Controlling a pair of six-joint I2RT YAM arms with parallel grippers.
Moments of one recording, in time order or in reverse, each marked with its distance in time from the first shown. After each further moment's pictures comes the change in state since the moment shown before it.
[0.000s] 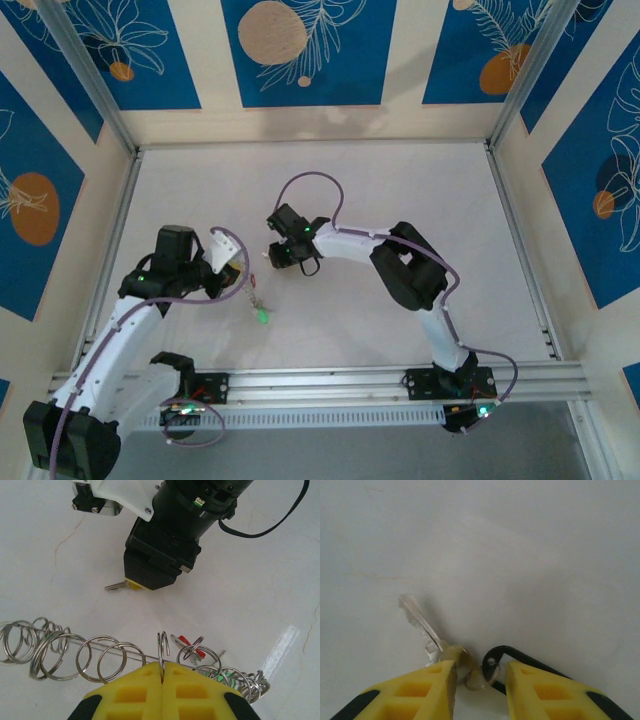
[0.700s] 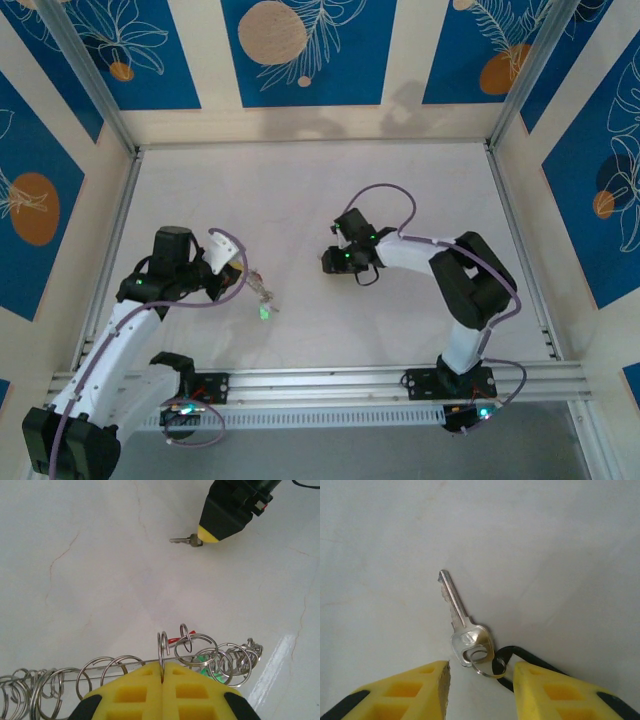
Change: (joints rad) left arm 0.002 -0.029 -0.011 0.028 0.063 -0.001; right arm -0.232 -0.406 -0.564 0.131 -0.167 0.059
